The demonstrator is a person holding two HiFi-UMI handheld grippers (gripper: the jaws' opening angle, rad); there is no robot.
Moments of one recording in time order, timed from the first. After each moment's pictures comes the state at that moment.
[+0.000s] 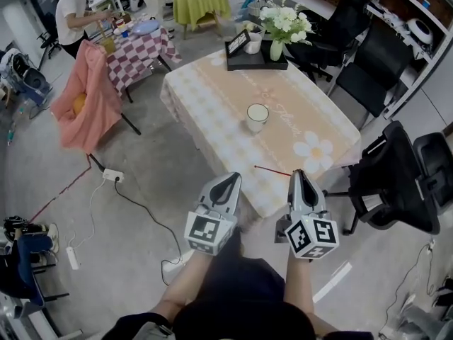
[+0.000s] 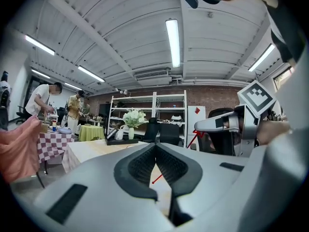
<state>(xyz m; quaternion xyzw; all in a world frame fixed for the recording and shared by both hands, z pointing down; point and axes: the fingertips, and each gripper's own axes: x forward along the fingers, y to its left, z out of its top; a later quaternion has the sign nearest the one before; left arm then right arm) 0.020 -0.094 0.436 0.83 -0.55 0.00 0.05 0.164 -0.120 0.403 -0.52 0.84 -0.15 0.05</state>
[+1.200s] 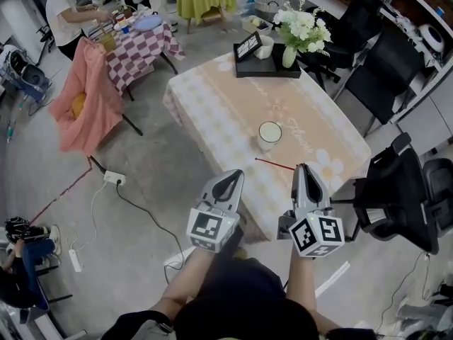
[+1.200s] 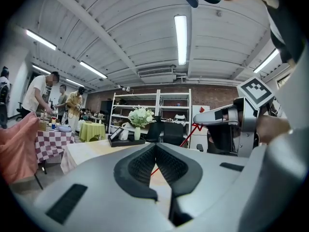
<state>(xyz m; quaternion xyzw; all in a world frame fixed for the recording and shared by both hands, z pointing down) -0.024 -0.178 0.429 0.83 -0.56 0.01 0.07 0.114 -0.206 0.377 -0.51 0.84 -0.15 0.06</state>
